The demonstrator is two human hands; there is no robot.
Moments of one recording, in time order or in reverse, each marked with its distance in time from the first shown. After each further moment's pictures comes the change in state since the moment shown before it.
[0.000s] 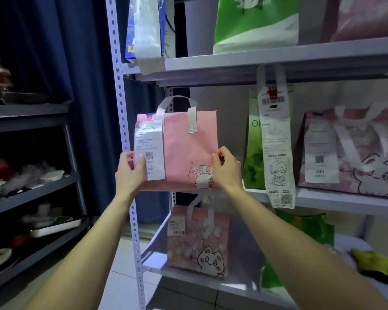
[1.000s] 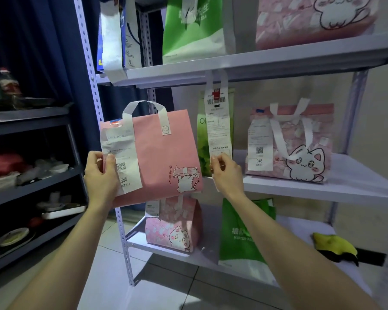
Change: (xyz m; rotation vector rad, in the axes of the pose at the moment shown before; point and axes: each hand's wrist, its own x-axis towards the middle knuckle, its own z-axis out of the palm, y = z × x) left_hand -0.145 0.105 0.008 0.013 0.289 0.147; right_hand -0.035 0.056 -0.170 0.063 -0.079 -0.029
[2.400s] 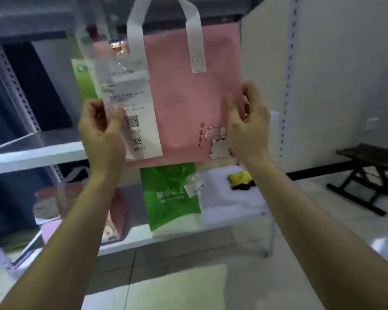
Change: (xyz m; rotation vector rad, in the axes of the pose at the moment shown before) left_hand -0.168 0.105 0.165 -0.633 -0.425 0.181; right_hand -0.106 0.006 -0.199 -0.035 0.568 -0.279
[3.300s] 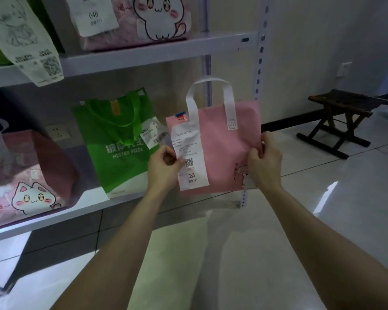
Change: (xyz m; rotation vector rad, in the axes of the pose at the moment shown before) left_hand -0.242 -0.194 0.114 0.104 -0.506 -0.649; right_hand -0.181 0.222 -0.143 -0.517 -0.018 0.485
